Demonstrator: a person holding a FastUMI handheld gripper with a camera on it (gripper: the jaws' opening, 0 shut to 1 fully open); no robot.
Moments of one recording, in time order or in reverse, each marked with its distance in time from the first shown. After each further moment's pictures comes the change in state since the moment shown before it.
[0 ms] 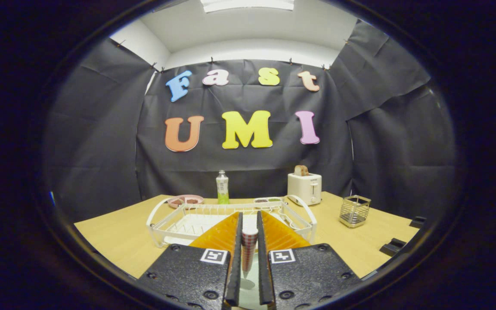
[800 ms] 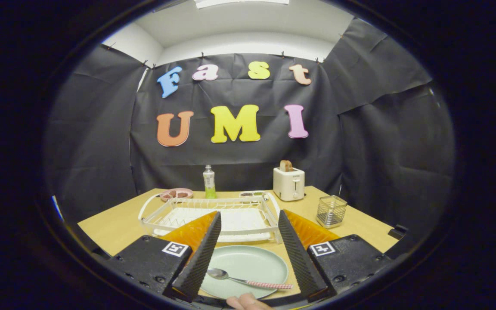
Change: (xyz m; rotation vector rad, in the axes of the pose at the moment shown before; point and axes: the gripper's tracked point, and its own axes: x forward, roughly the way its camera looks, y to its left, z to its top) arm -0.036 -0.071 0.033 -0.002 0.083 -0.002
